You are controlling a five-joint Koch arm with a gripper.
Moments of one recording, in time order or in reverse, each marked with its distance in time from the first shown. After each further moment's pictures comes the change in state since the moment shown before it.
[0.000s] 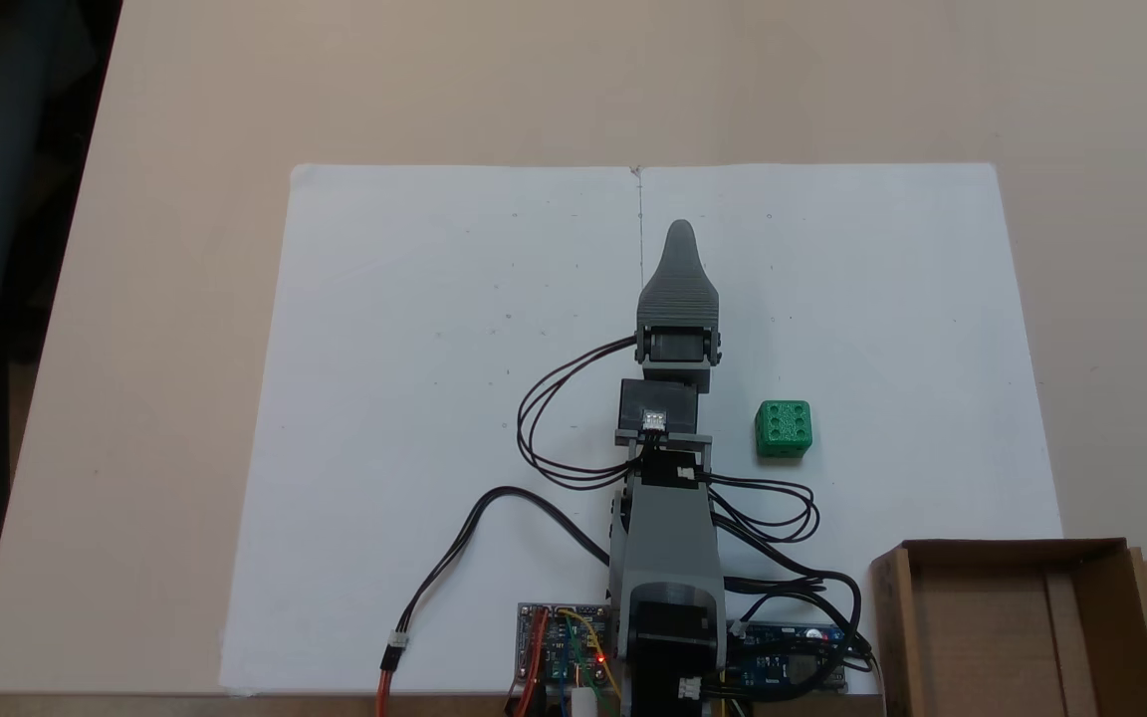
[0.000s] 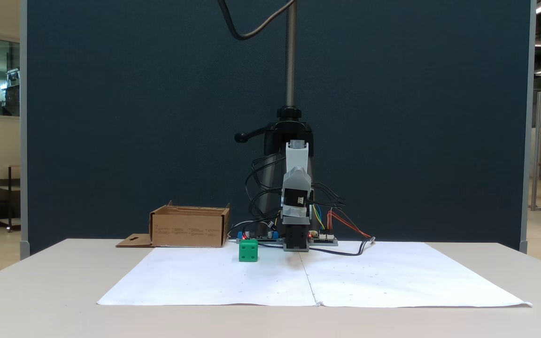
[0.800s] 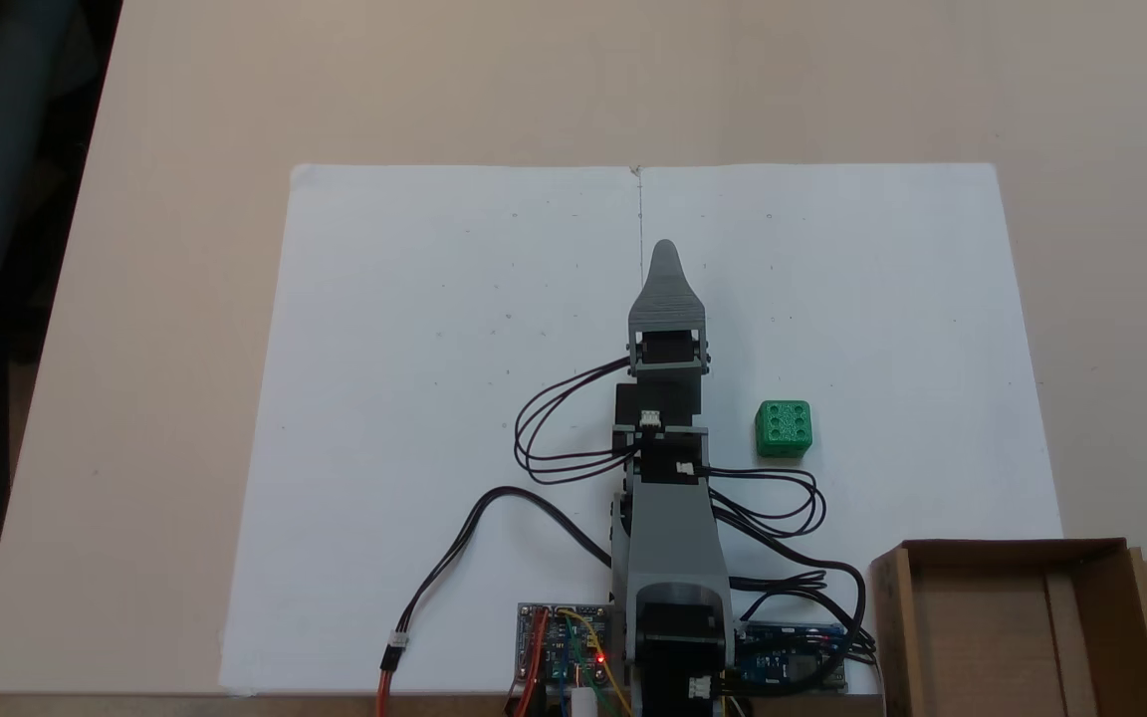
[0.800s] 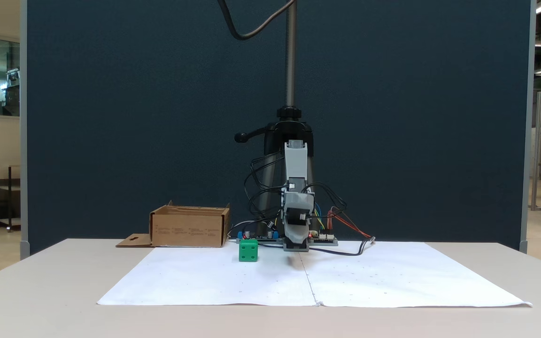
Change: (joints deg) arm -2.7 0.0 -4.4 23.5 0.0
